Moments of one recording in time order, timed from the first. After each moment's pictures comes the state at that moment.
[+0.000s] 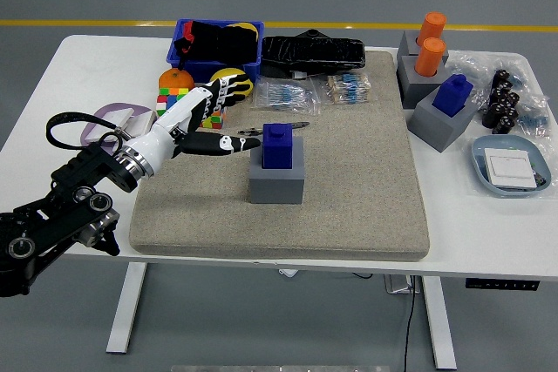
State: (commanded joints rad) left arm -0.62 0.41 -0.56 -1.25 0.94 0.17 -0.21; right arm 0.03 -0.39 2.18 0.19 -2.11 0.32 0.04
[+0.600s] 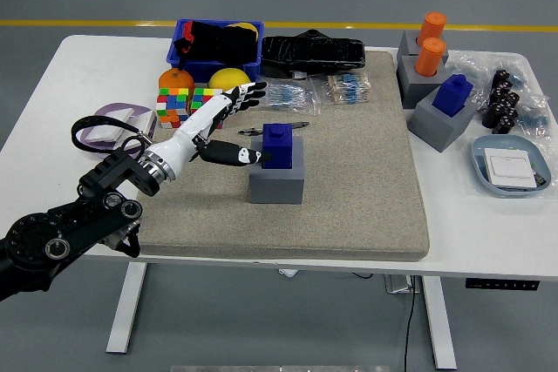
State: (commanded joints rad) left arm -0.67 0.34 -0.48 -1.17 1.00 0.24 -0.22; right arm 0.03 -0.39 2.17 0.19 -2.10 0.32 0.04
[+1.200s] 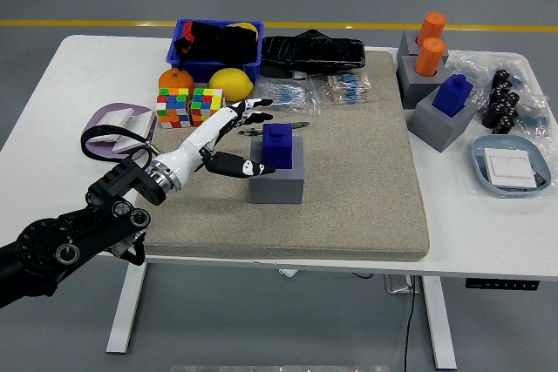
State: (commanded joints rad) left arm -0.67 0.32 -0.44 -1.14 0.98 0.27 -0.23; right arm 0.03 -0.39 2.16 0.19 -2.10 0.32 0.05
